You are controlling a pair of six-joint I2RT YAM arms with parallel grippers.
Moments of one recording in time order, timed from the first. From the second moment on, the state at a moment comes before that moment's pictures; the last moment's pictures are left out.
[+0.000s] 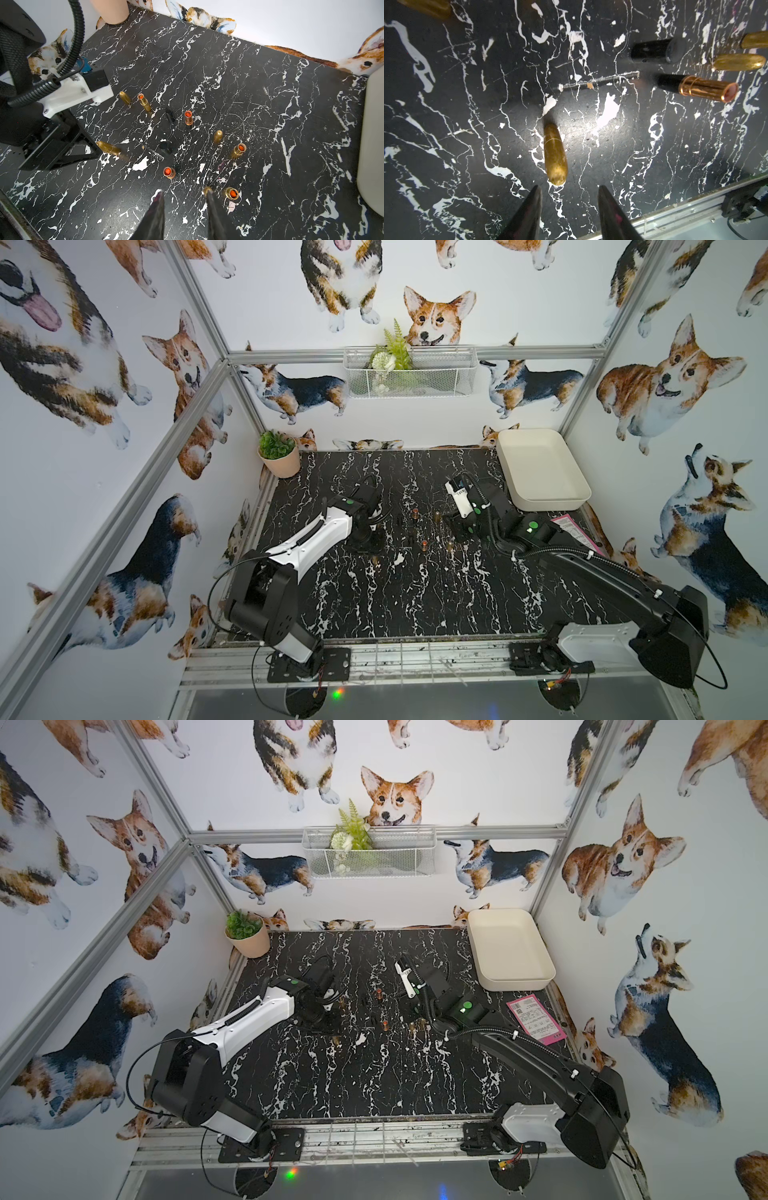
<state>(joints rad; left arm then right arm) -0.48 1.58 1.15 -0.98 0.18 -0.35 0.81 1.26 1.11 -0.53 0.13 0.20</state>
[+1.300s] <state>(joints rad) -0.48 1.68 1.17 -0.96 0.14 -0.32 0.81 1.24 1.06 -0.52 0.13 0.20</state>
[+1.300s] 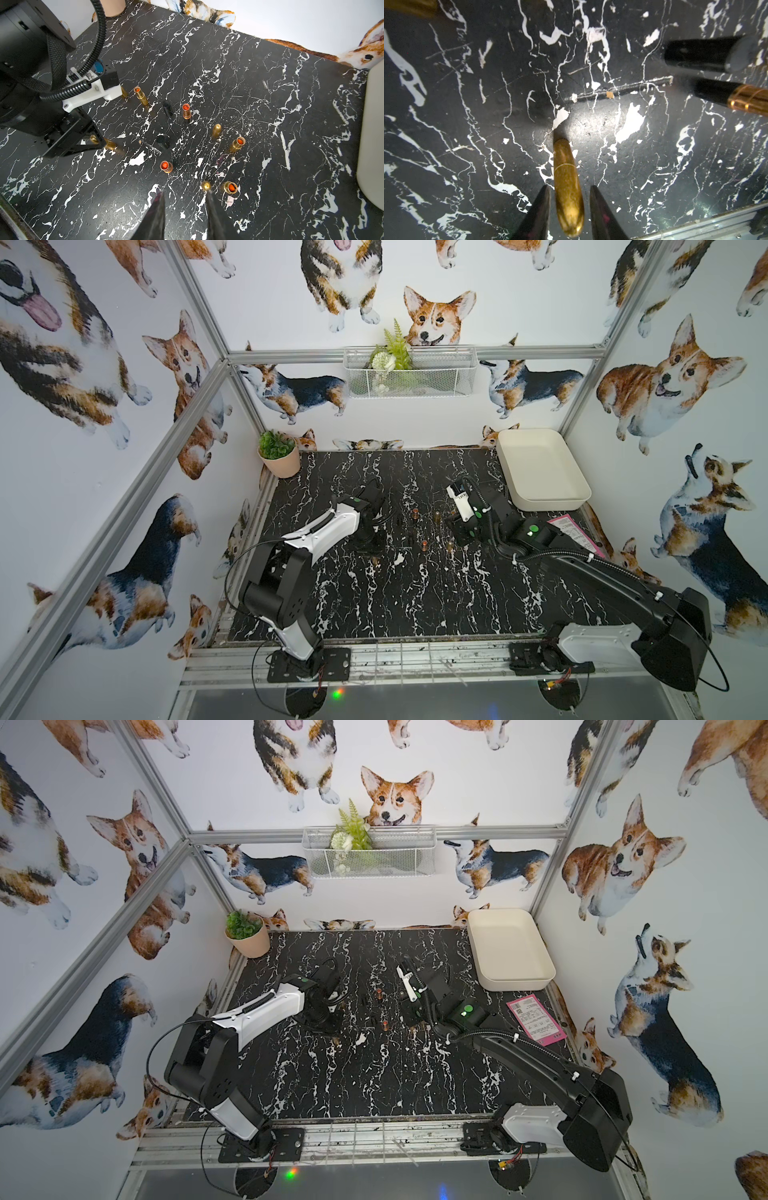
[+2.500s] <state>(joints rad) -0.48 1.58 1.35 -1.10 0.21 -0.31 0.82 1.19 1.03 -0.49 0.00 0.16</state>
